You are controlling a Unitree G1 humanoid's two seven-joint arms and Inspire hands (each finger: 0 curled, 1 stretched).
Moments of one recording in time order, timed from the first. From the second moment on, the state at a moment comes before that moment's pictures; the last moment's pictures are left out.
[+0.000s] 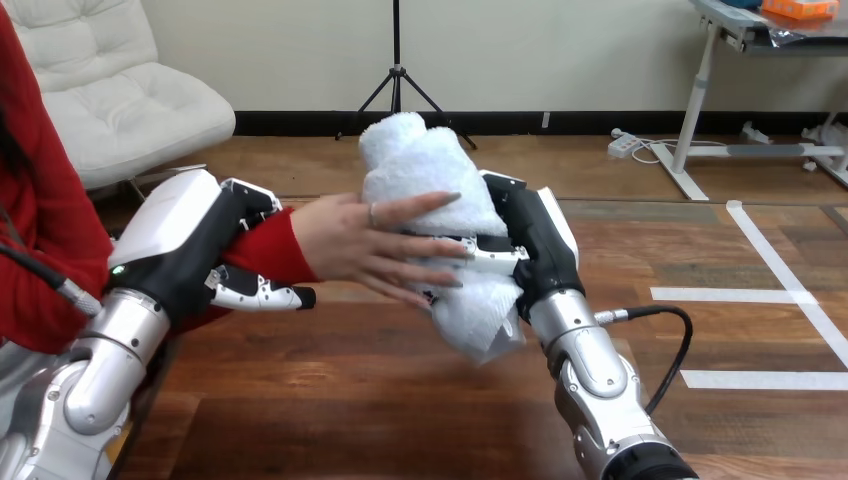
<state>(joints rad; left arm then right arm) -0.25 0.58 -0.08 0.29 0.46 -0.30 -0.03 -0.64 0.04 -0.05 1.09 -0.03 -0.56 0.09</state>
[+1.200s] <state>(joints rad) -0.25 0.57 -0.06 0.29 0.44 -0.30 -0.03 -0.62 0.04 -0.05 1.02 -0.03 -0.55 0.12</state>
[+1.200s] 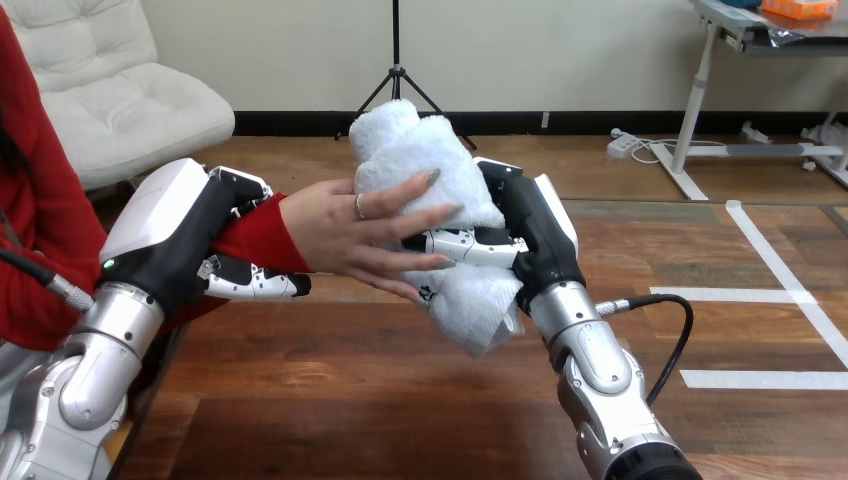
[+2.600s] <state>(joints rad) -0.25 0.55 -0.06 0.29 0.44 -0.30 -0.03 -0.62 0.03 -0.05 1.02 -0.03 -0.52 0.12</state>
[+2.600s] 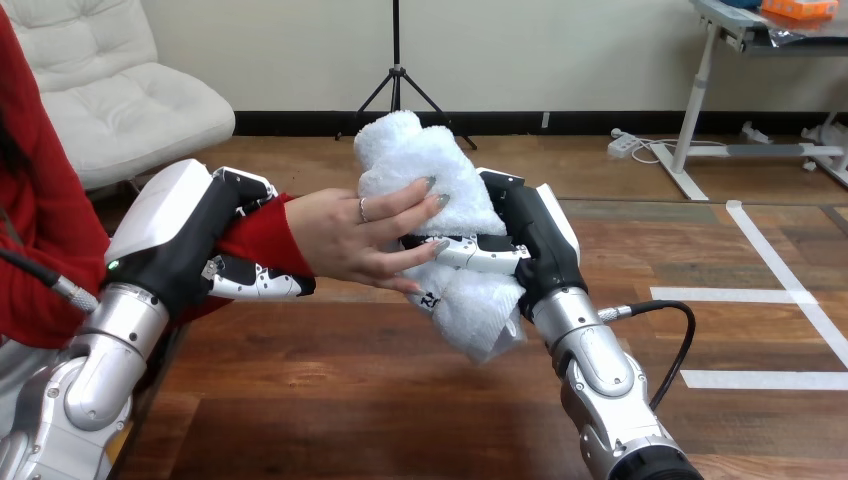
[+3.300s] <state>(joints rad) -0.25 0.55 -0.05 0.28 0.40 -0.30 -0.04 -0.61 0.01 -0.05 0.97 -0.03 -0.48 0.14</state>
